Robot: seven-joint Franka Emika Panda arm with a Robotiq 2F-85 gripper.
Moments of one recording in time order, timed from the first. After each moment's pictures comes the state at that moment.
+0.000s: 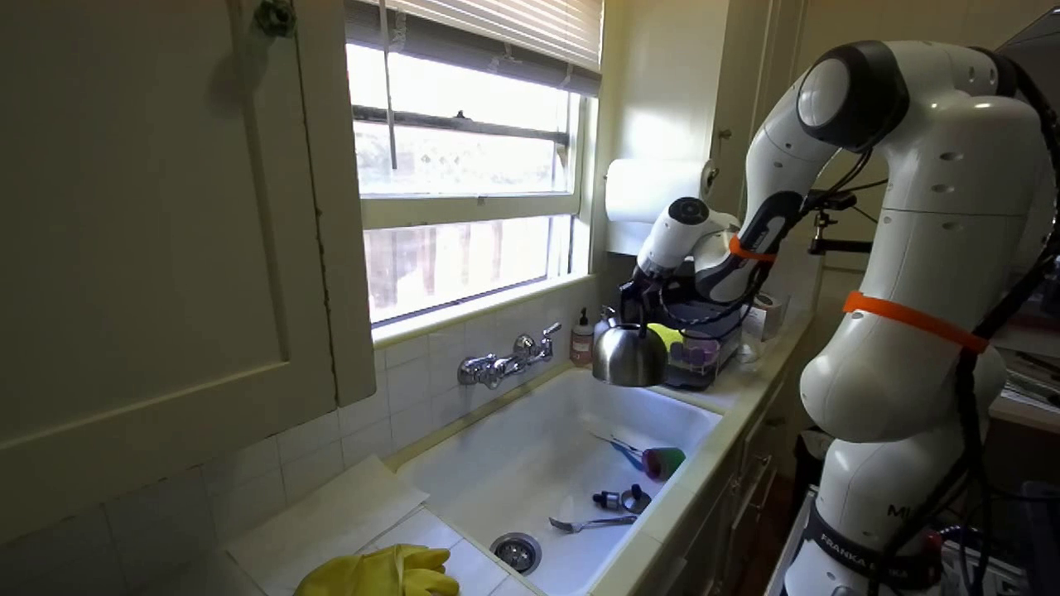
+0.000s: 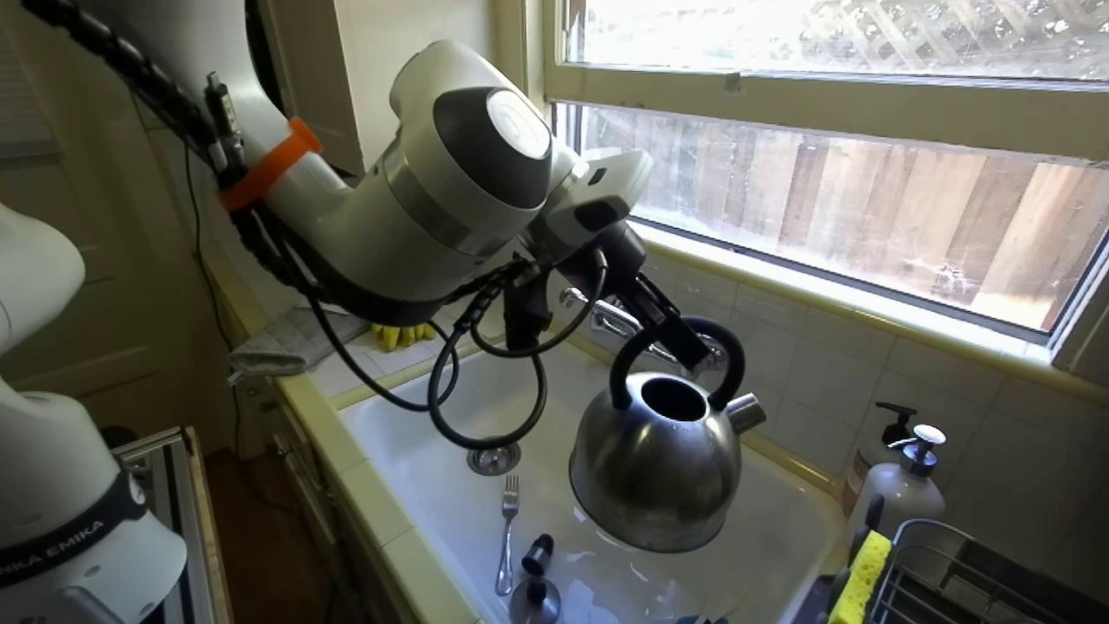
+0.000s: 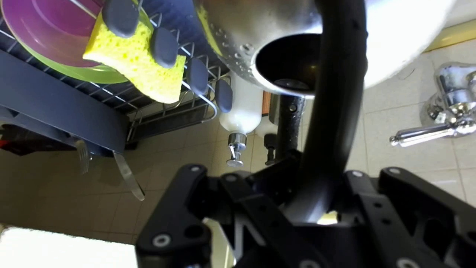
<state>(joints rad) -0.45 -0.02 -0.23 -2.36 -1.40 3.13 1.22</state>
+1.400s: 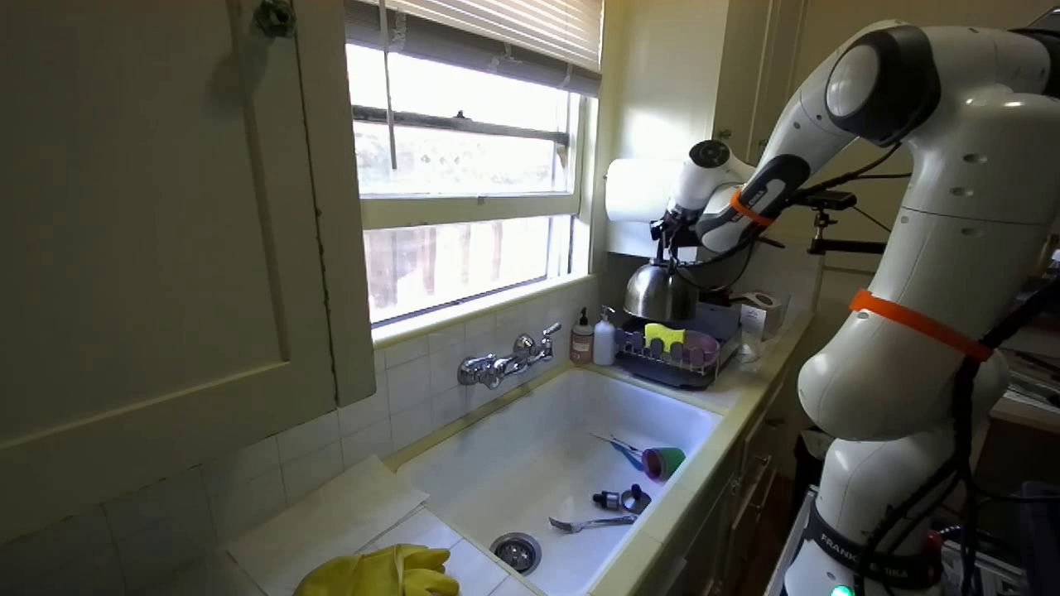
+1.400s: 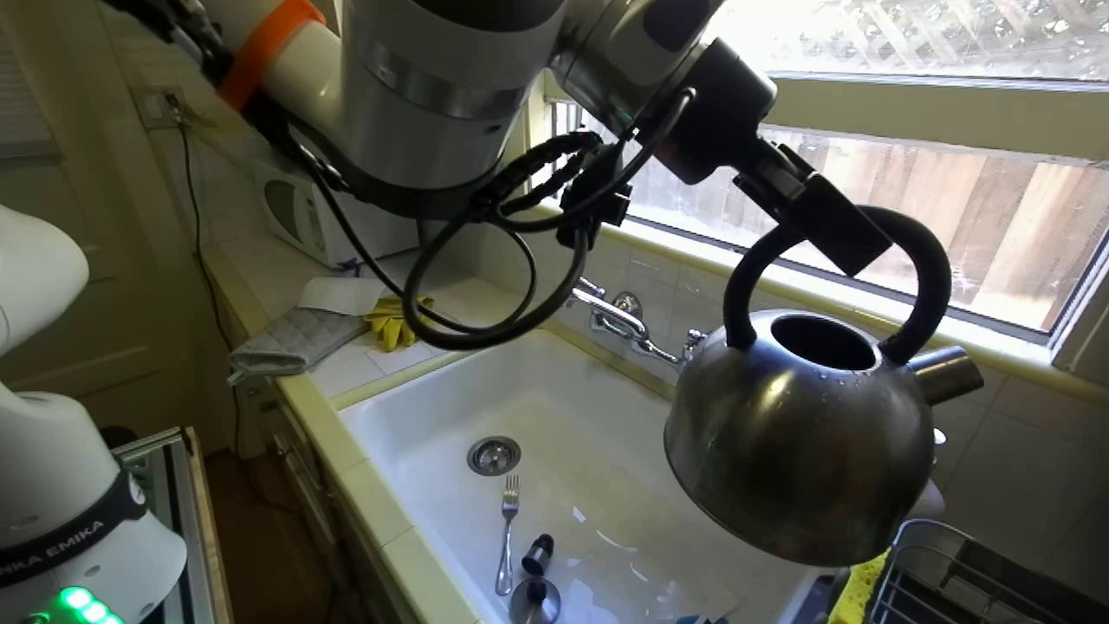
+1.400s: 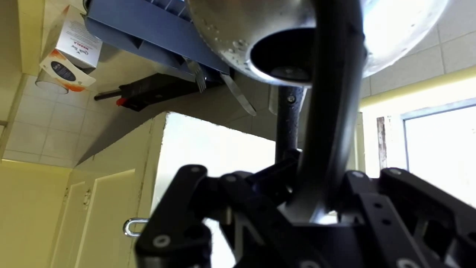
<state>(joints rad) -0.49 -0.11 -0.29 -2.21 -1.07 2.98 1.02</state>
